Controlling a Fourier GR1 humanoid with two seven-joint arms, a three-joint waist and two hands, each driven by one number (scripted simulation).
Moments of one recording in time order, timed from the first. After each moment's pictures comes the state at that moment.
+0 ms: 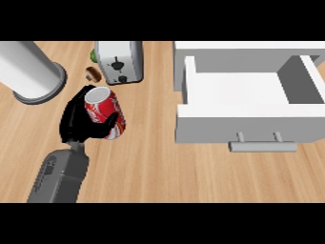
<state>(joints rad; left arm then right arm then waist) -0.34 0.01 0.13 -1.18 0.30 -0.04 -0.17 0.45 -0.01 -0.73 -2.31 -0.57 0.49 0.27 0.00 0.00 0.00</state>
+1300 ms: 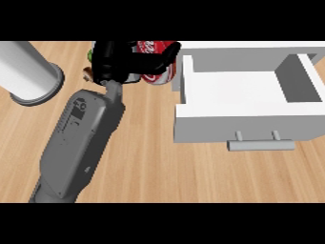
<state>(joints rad) -0.83 0.00 -0.06 -1.25 0.24 0.41 0.18 0.45 -0.02 -0.71 -2.25 -0.56 0.50 0.23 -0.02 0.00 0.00</state>
